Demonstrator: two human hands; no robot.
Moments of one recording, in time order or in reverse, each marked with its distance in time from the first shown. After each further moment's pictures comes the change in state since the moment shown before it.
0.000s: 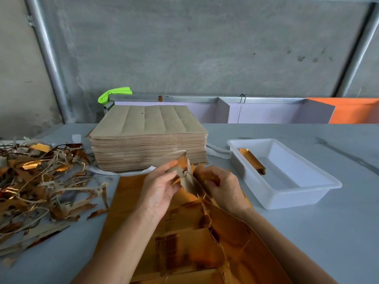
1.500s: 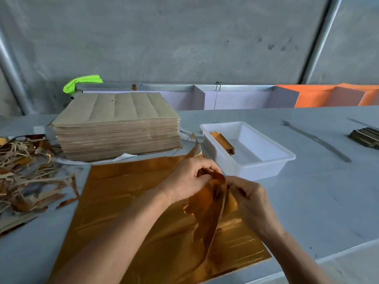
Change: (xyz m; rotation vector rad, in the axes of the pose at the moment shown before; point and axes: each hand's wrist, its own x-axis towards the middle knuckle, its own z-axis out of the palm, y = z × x) left_hand -0.035 -0.042 0.078 1.230 -0.711 0.355; right_hand -0.116 0.004 -0.073 0.061 0.156 0.155
